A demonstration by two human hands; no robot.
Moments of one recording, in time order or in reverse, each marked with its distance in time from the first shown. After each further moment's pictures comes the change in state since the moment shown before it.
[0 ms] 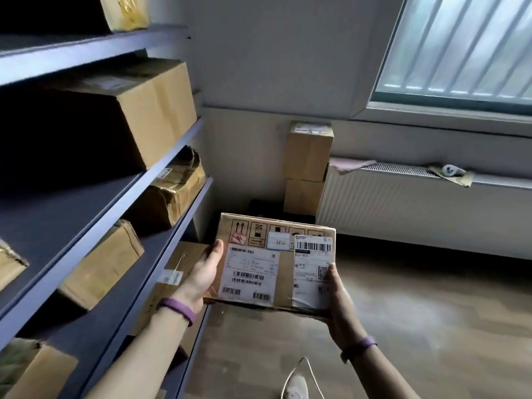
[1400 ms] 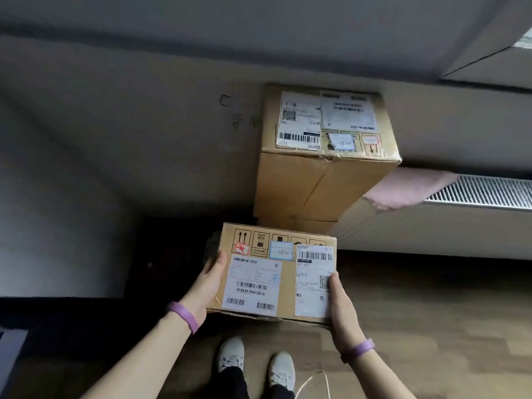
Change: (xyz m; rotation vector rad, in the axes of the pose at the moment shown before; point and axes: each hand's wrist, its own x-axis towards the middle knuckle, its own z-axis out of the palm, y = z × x) left_hand 0.796 0.073 0.158 -0.030 -0.079 -0.455; right_hand 0.758 -0.032 -0.117 -0.036 0.450 0.403
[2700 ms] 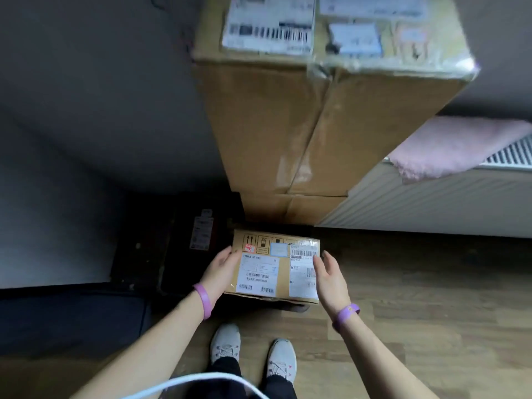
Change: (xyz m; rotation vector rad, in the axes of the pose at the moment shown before) left_hand 0.116 -0.064 0.072 0.217 0.095 -0.001; right_hand 0.153 0.058 -0.033 -0.571 0.086 -0.096
